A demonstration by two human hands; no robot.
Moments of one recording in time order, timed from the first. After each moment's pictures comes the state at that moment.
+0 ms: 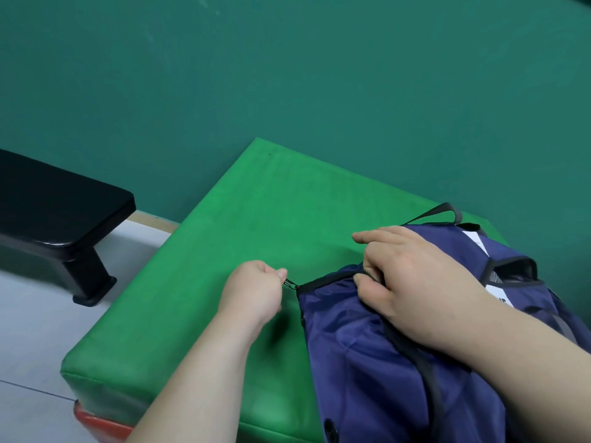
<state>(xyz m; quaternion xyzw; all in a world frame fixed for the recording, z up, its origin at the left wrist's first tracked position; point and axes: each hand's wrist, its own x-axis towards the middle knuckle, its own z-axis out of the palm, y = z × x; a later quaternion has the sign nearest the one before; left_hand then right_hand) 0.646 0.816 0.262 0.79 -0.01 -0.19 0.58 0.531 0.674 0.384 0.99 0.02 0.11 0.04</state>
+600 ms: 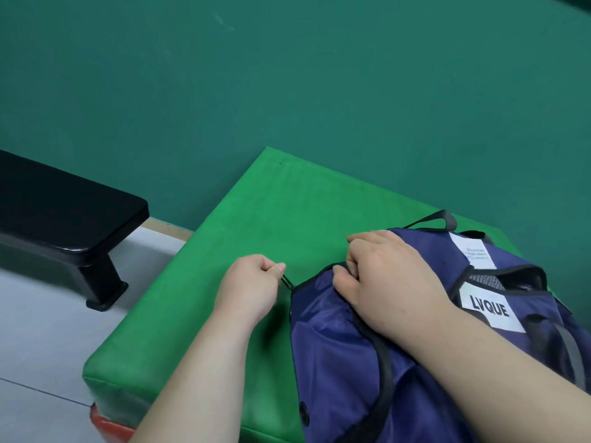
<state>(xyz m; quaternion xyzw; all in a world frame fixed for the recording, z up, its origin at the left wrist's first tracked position) 0.675 0.832 0.255 0.82 -0.05 -0.12 0.56 0.565 0.699 0.365 0.99 -0.07 0.11 0.05</state>
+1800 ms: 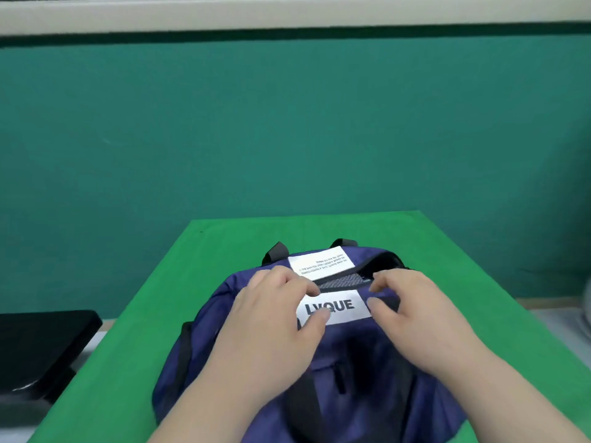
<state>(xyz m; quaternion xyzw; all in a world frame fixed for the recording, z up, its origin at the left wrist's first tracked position) 0.501 0.719 0.411 0.82 -0.47 0.11 0.30 0.386 0.528 0.389 0.92 -0.23 0.25 -0.18</state>
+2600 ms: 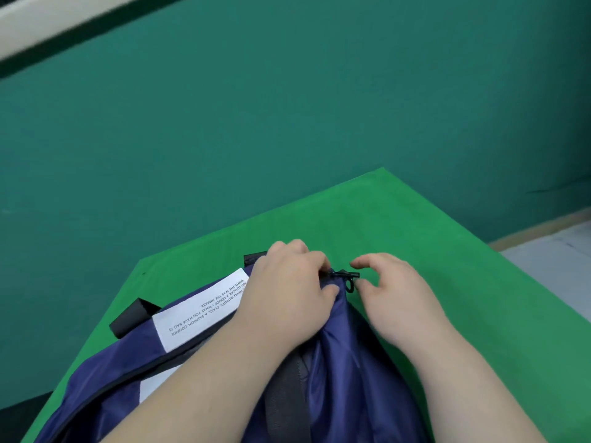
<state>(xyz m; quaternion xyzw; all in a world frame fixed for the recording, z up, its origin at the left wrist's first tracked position) 0.492 0.470 0.387 0.85 -0.52 0.11 0.04 0.394 0.360 0.308 0.83 -0.34 0.27 -0.34</state>
